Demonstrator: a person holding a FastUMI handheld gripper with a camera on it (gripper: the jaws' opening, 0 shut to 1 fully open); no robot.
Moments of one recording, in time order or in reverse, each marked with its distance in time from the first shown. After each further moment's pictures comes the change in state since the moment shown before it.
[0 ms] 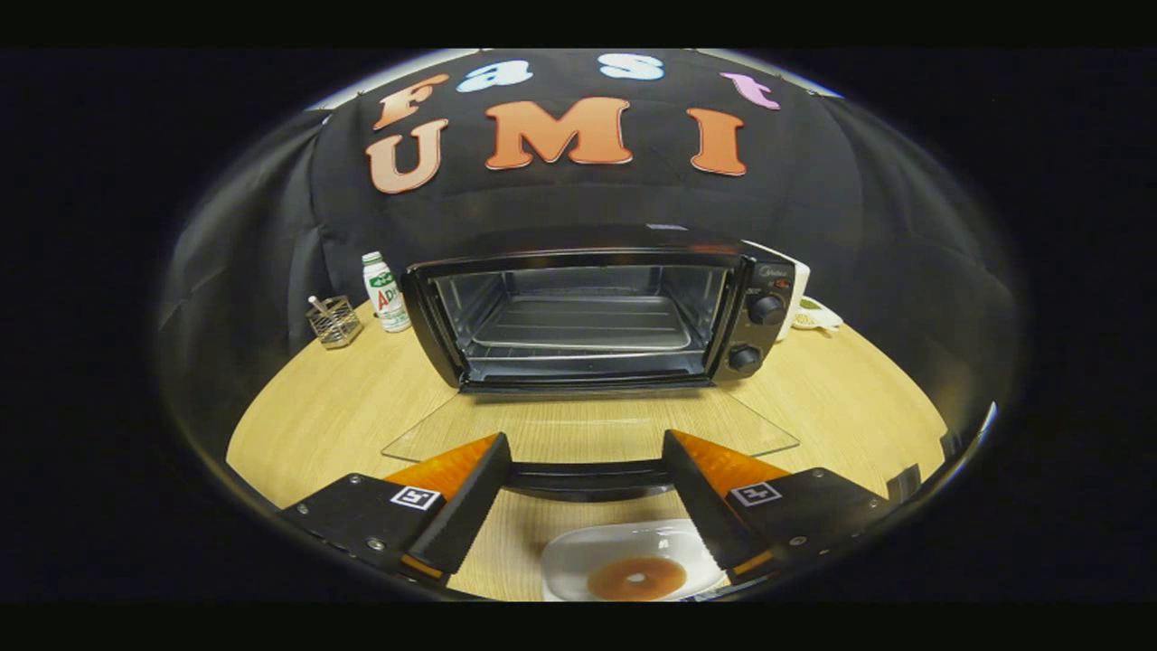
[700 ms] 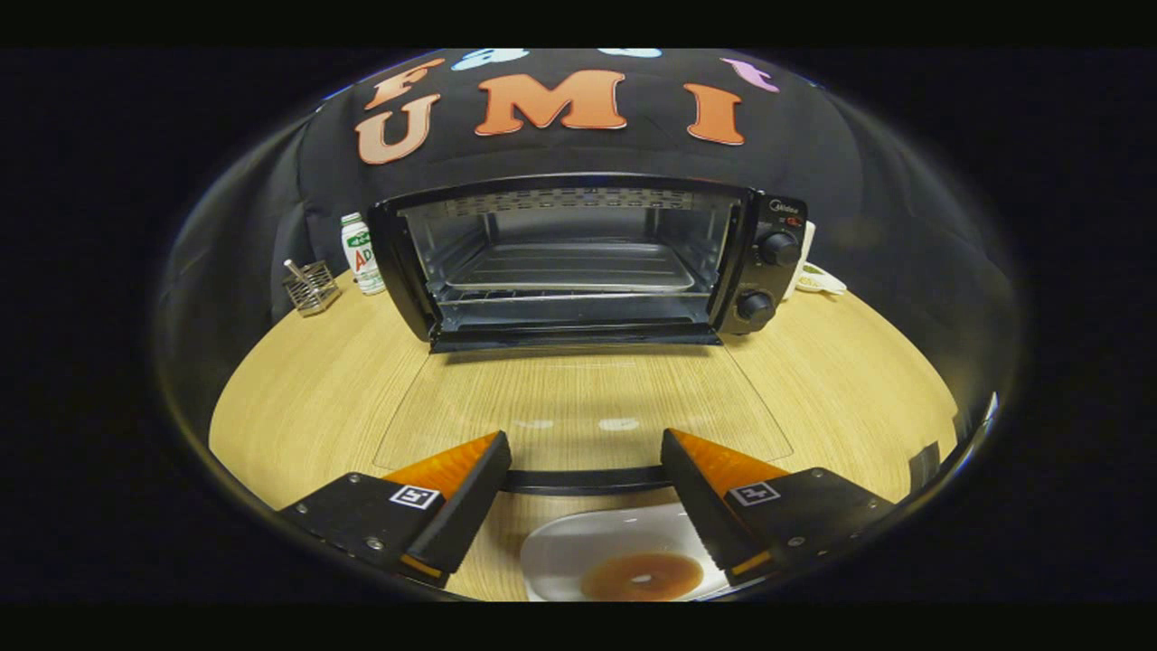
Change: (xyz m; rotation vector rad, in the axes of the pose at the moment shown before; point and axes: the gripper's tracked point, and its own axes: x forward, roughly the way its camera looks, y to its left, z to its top) arm 0.018 -0.003 -0.044 -0.002 0.105 -0.026
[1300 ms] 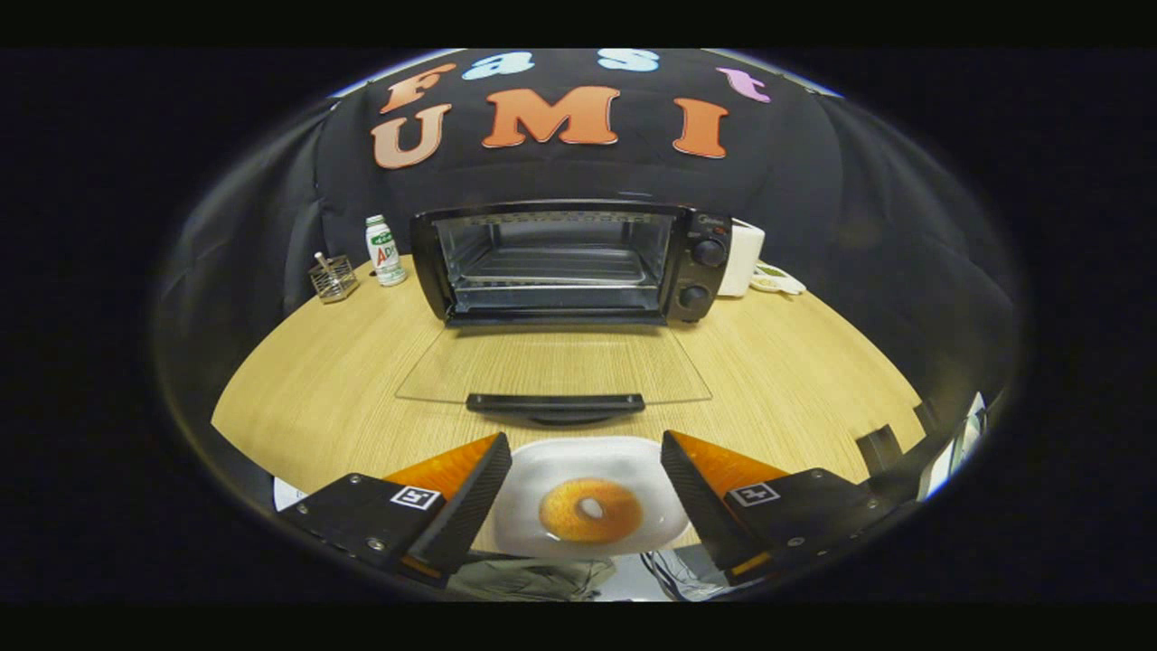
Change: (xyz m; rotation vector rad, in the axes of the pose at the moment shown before) arm -0.091 -0.027 -0.043 -0.021 -0.006 -0.017
